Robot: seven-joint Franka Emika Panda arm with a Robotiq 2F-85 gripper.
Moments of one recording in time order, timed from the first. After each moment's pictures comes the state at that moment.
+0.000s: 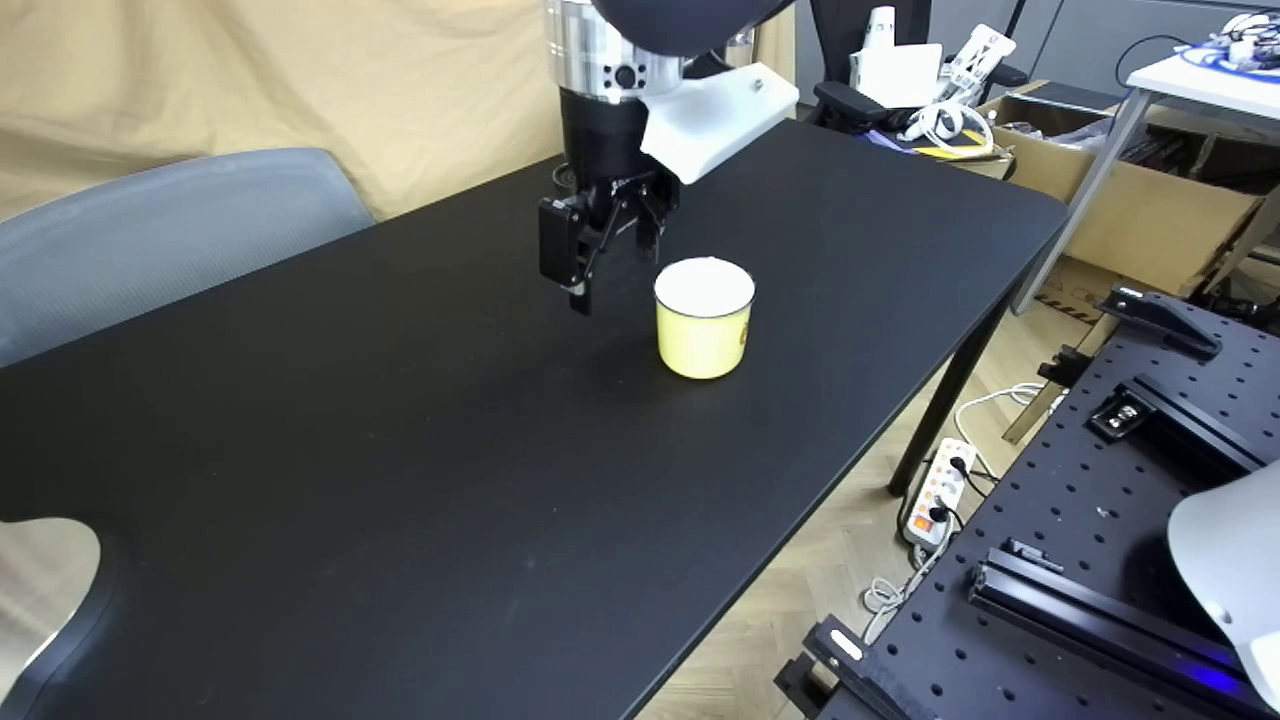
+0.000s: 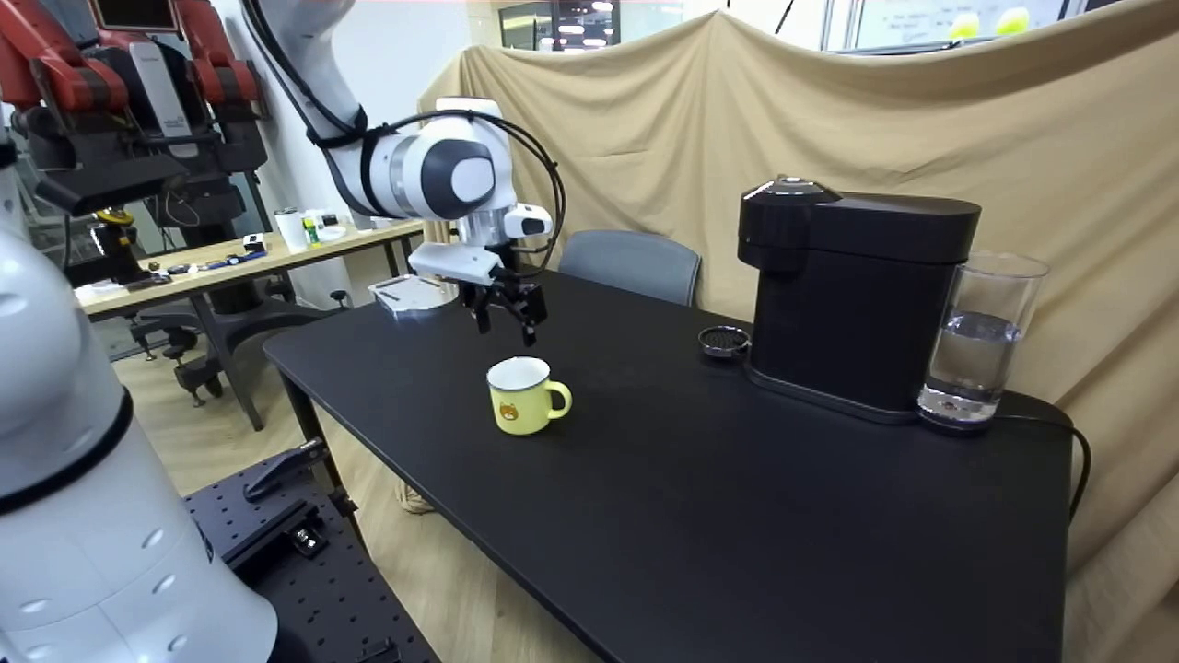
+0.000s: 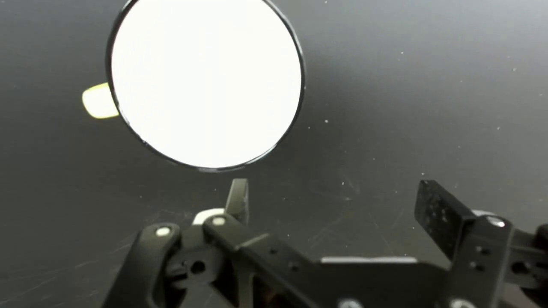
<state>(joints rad) 0.16 0.18 0.16 -2.45 0.00 2.71 0.07</state>
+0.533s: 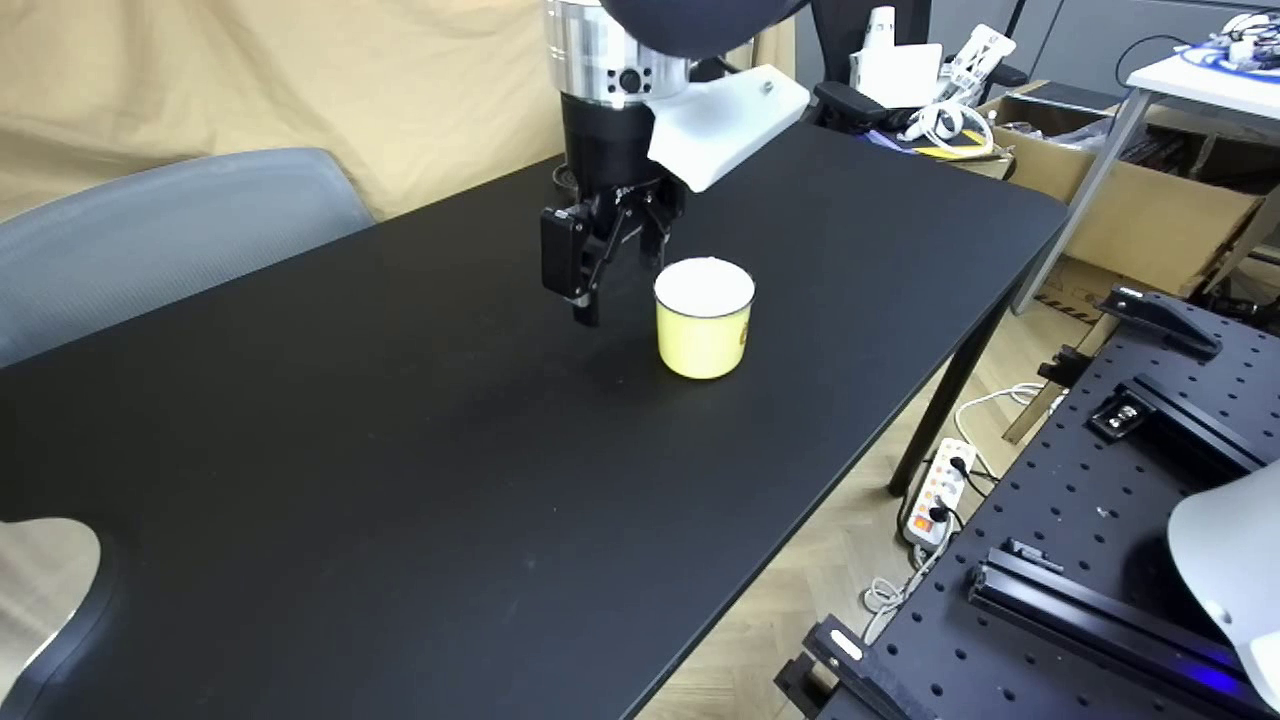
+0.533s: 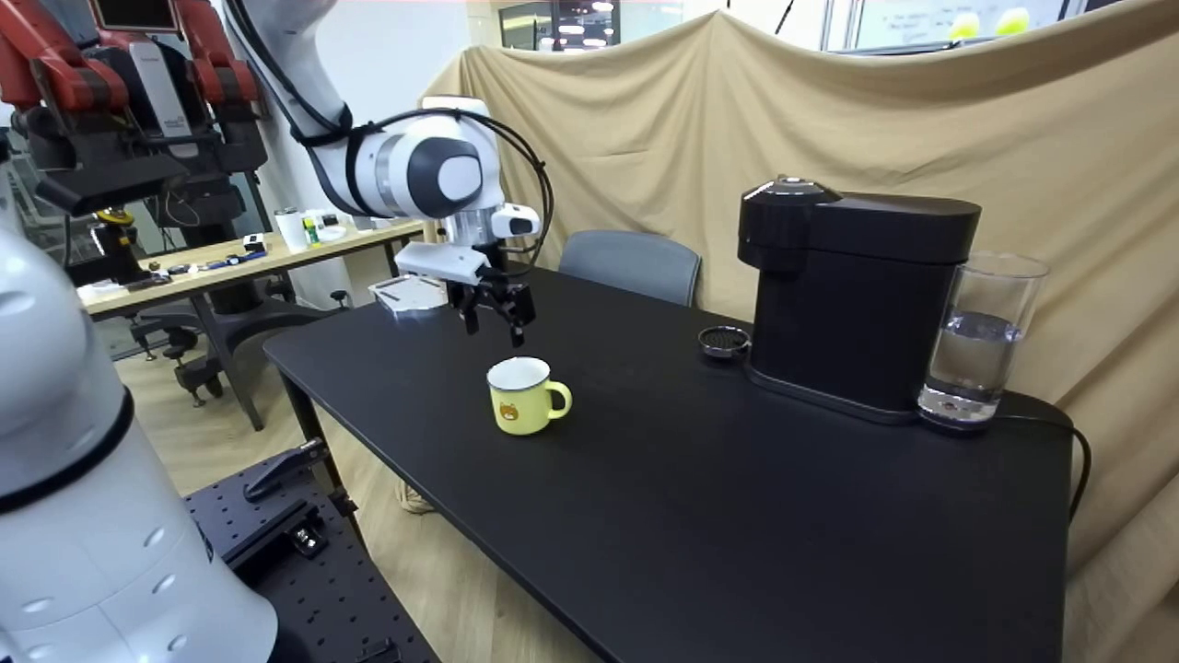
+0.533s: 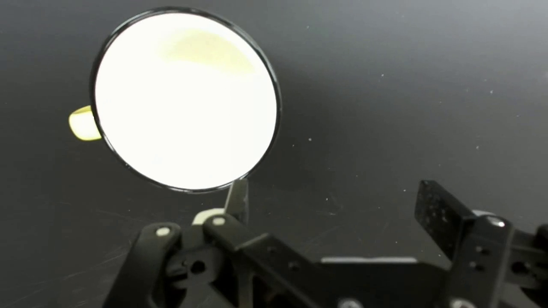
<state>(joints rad) 0.18 0.15 0.16 -2.49 0.01 2.71 0.09</state>
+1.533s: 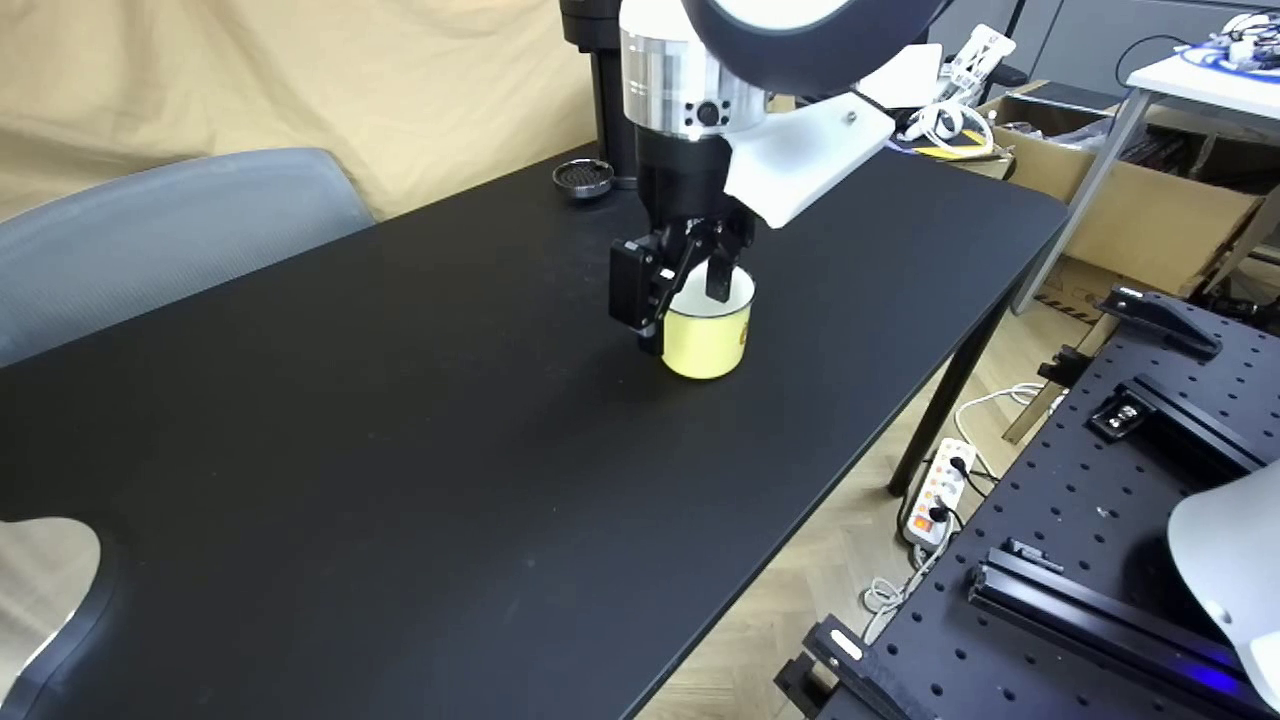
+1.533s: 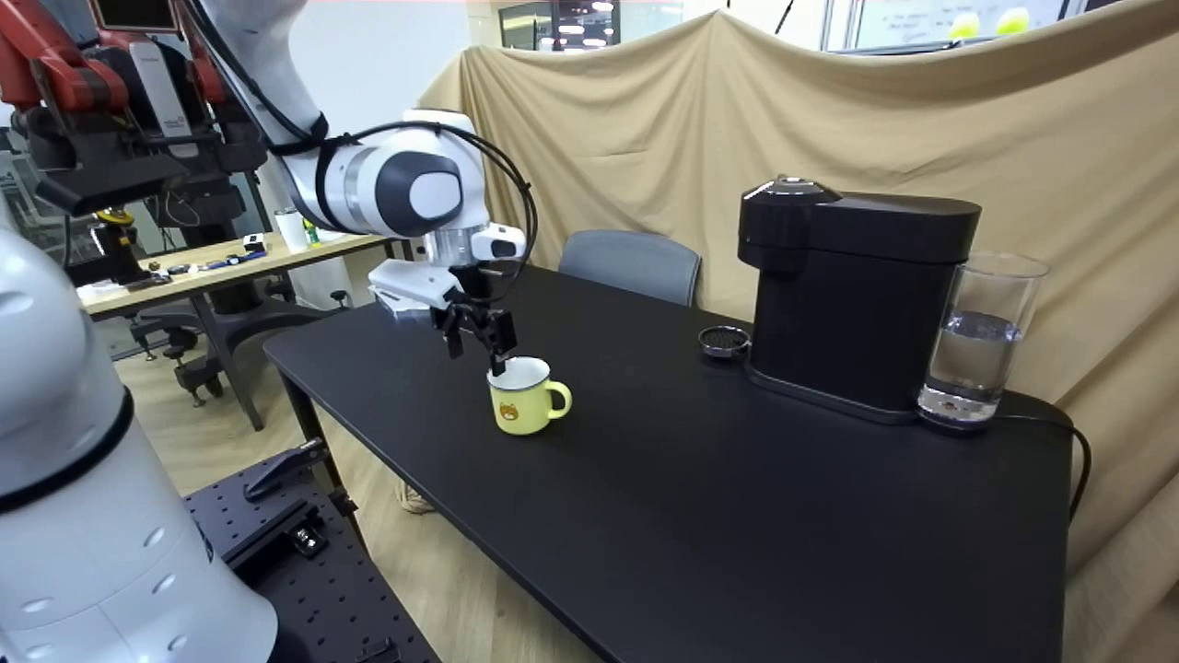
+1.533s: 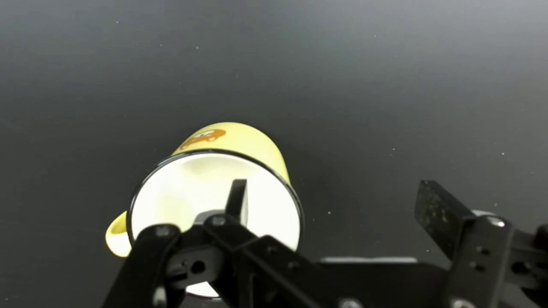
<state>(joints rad) 0.18 0.08 0.16 -2.63 0.05 2.73 0.14</state>
